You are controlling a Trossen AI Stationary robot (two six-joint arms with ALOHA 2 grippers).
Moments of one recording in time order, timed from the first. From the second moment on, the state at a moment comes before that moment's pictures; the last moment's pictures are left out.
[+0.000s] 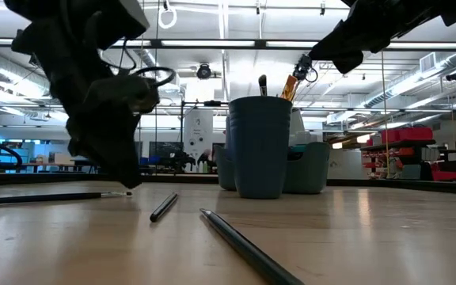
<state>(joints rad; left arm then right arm) -0.31 1.59 0.70 -0.15 -0.28 -0.95 0.18 1.08 0.64 0.00 0.14 0.04</state>
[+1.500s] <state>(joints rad) -0.31 1.61 0.67 -0.20 -0.21 -0.81 0.18 1.08 0.64 0.00 0.14 0.04</state>
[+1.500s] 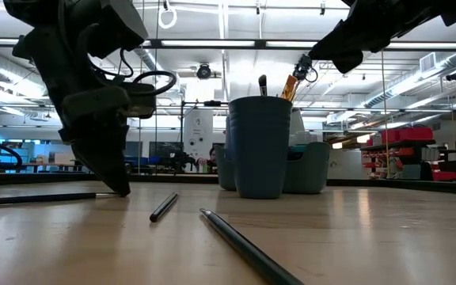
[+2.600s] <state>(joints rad) -0.27 1.49 0.86 0.96 -0.29 0.29 0.18 1.08 0.64 0.01 0.14 0.04</state>
